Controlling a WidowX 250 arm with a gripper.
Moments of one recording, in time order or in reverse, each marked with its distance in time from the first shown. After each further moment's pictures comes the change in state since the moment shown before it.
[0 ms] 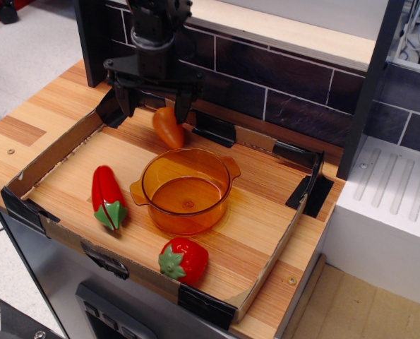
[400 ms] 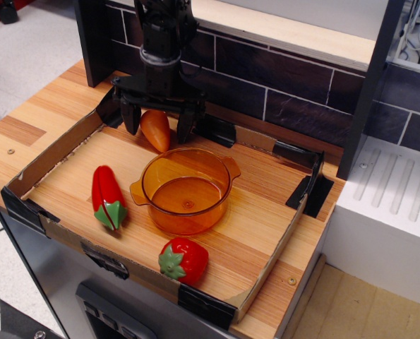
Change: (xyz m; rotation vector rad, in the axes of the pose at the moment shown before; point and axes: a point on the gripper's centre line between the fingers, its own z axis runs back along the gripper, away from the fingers) arm -0.006 -0.004 -0.019 0.007 0.089 -0.023
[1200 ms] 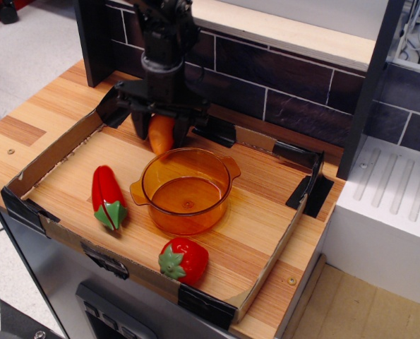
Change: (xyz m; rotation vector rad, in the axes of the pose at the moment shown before) arm -0.007 0.004 0.006 -0.020 -0.057 -0.080
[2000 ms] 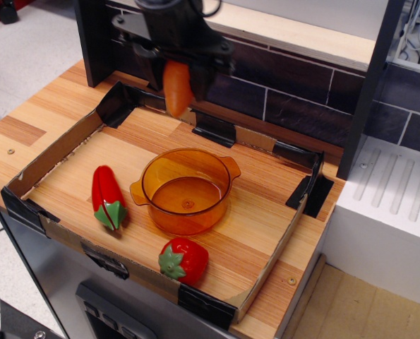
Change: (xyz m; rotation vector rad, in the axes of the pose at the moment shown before) arm -0.031 -0.038 0.111 -0.125 -0.184 -0.176
